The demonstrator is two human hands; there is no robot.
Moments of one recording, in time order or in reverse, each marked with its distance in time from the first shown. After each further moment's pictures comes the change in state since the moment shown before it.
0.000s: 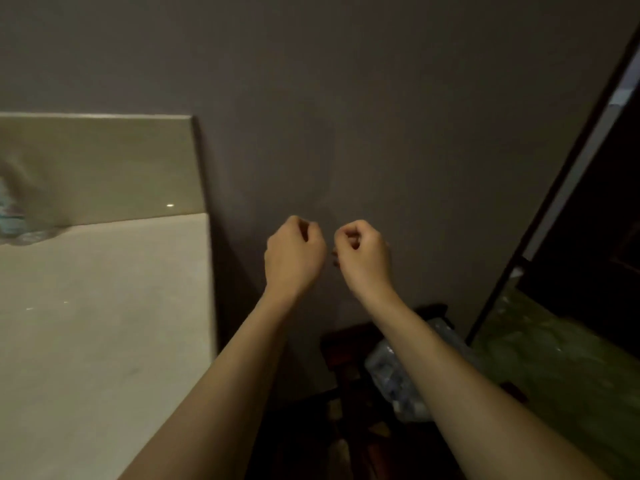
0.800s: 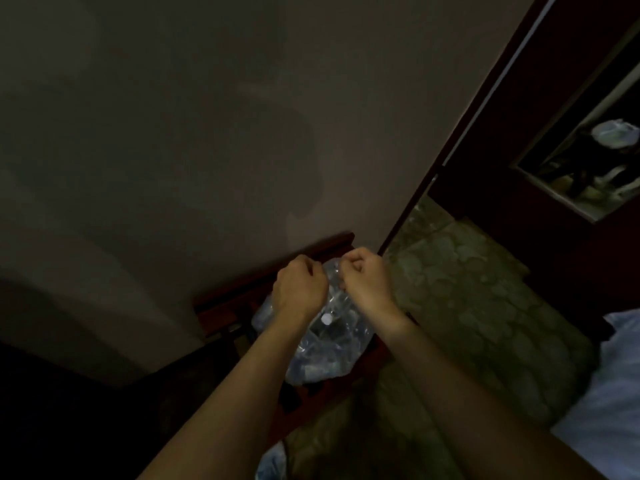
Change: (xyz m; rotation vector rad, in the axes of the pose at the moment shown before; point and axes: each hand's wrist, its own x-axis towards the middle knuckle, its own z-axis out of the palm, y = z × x) left_hand -0.008 -0.037 0.396 0.097 -0.597 -0.336; right_hand 0.140 0.325 -0.157 -0.236 -0.042 0.534
